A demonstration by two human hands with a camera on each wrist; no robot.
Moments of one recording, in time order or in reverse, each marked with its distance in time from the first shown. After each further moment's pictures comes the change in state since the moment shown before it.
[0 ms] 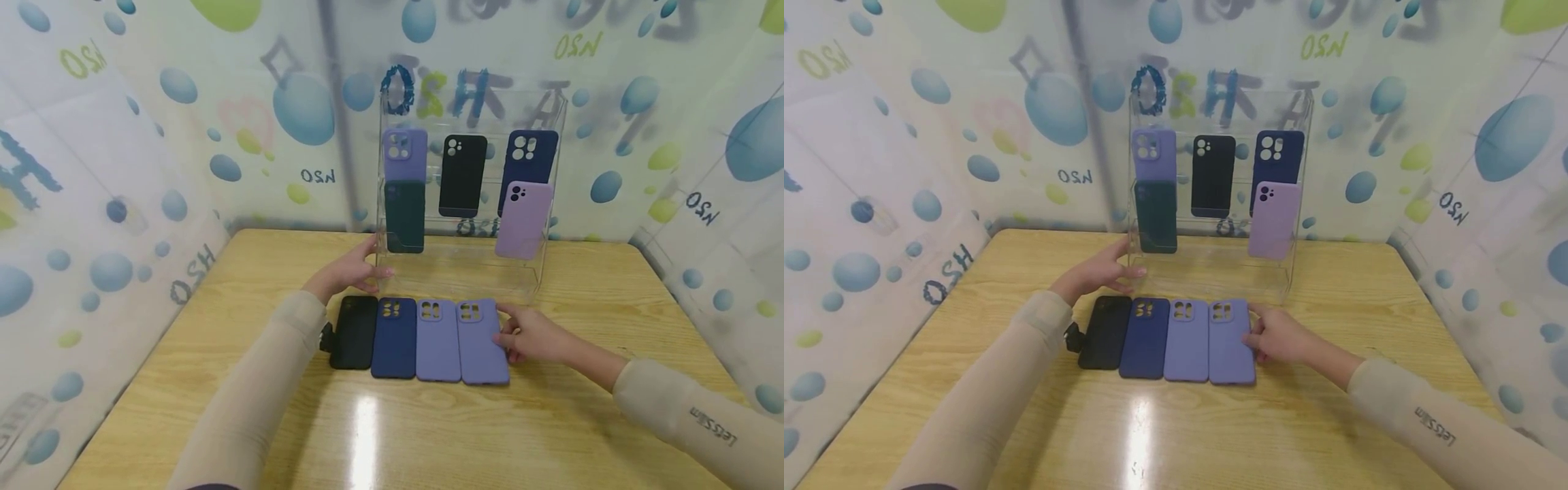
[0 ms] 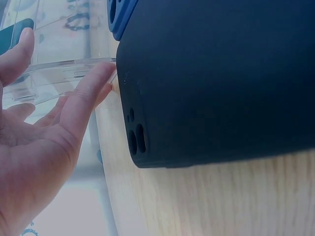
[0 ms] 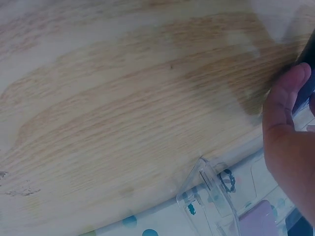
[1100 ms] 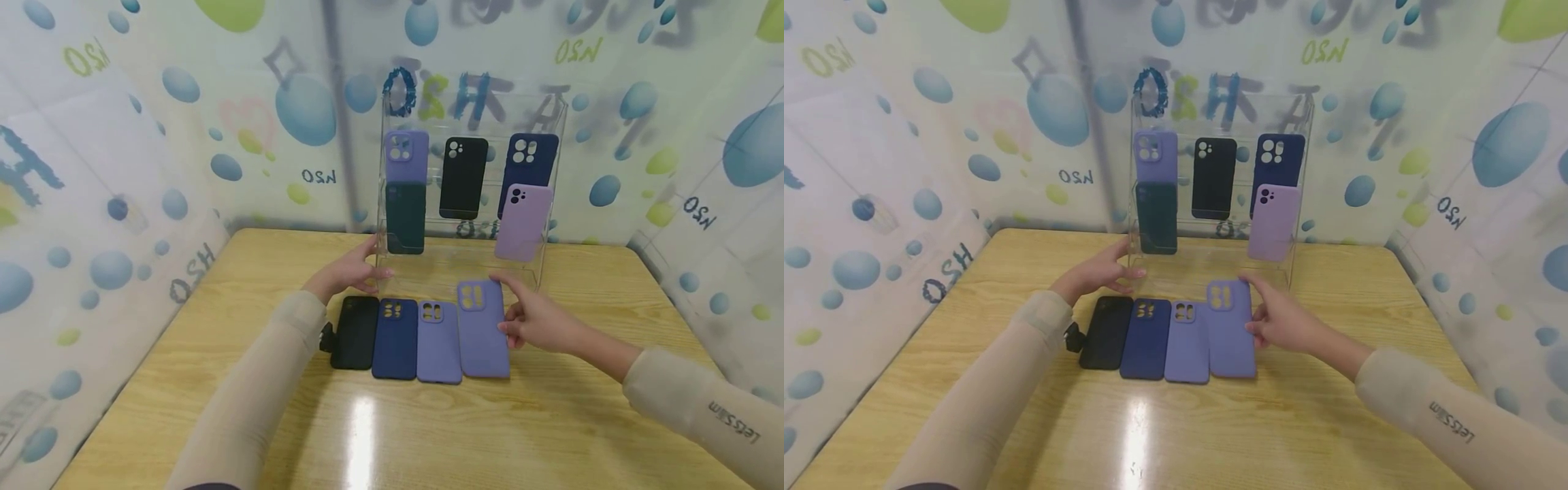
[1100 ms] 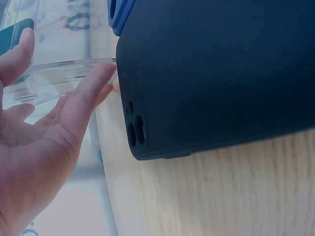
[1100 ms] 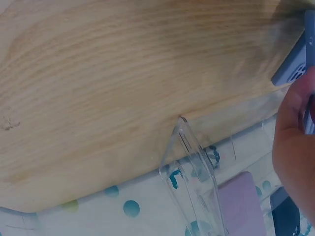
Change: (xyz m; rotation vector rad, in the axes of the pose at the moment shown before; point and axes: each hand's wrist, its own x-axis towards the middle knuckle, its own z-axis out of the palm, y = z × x) left_hand -0.001 0.000 0.000 0.016 0.012 0.004; right_hand -0.011 -0.032 -0.024 0.005 0.042 -0.120
